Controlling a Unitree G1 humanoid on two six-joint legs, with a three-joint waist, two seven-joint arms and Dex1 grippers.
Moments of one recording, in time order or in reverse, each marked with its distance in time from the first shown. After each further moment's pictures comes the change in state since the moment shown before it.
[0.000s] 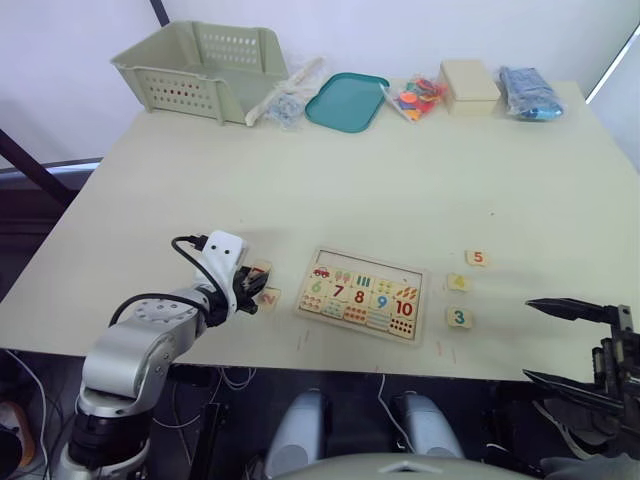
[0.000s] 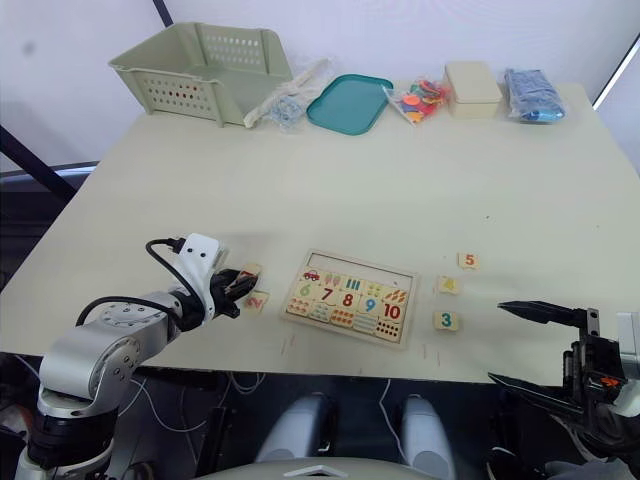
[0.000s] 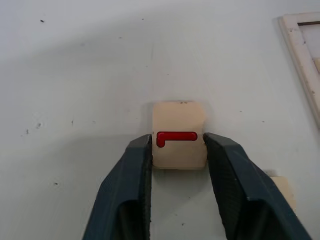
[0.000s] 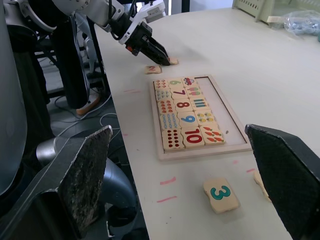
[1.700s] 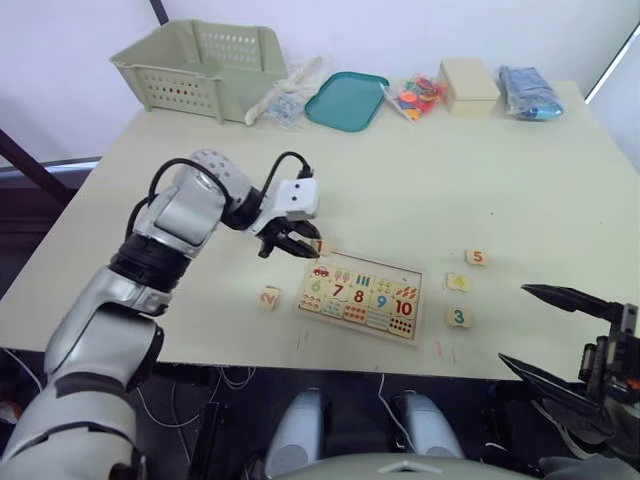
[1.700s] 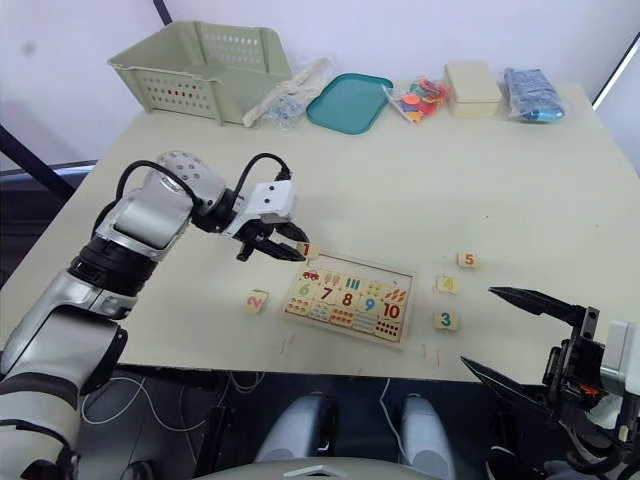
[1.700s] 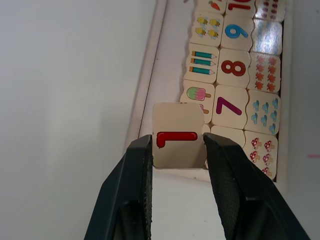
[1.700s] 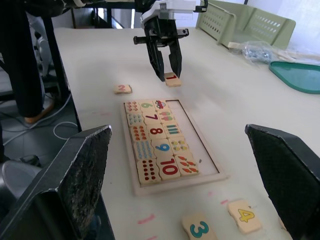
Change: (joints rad) left arm -0.842 0.137 -0.616 0.820 0.411 -0.828 -1.252; right arm 0.128 0.107 -0.038 -0.287 -0.030 -0.032 -0.272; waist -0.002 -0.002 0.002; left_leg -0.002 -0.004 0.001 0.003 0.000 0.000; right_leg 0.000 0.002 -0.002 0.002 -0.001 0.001
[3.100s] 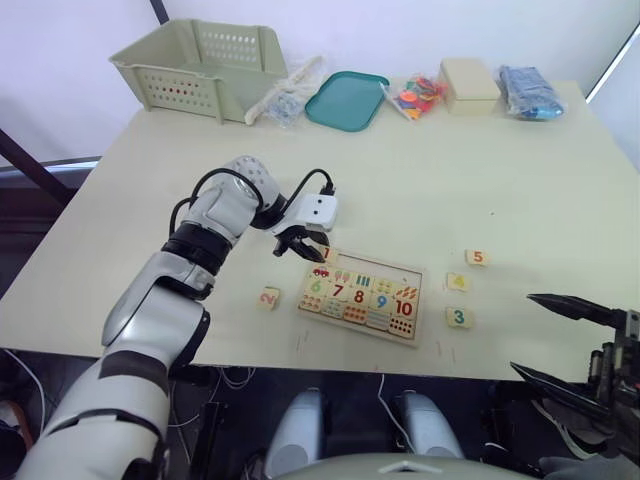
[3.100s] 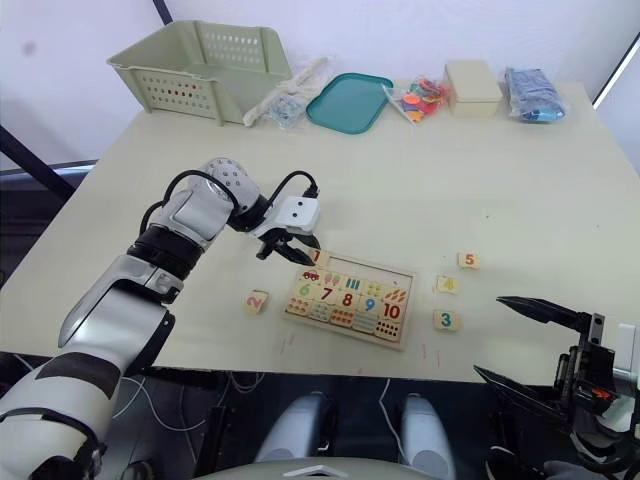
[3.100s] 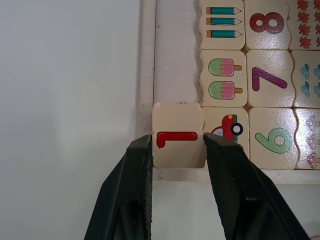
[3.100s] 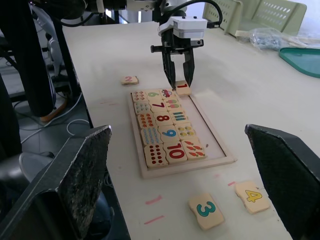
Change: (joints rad) left arm -0.093 -0.170 -0.026 0.362 0.187 -0.297 -0.040; right arm 0.001 -0.021 -0.002 0.096 0.025 -0.005 0.089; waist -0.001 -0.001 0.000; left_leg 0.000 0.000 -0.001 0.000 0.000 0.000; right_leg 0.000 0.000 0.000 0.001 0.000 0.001
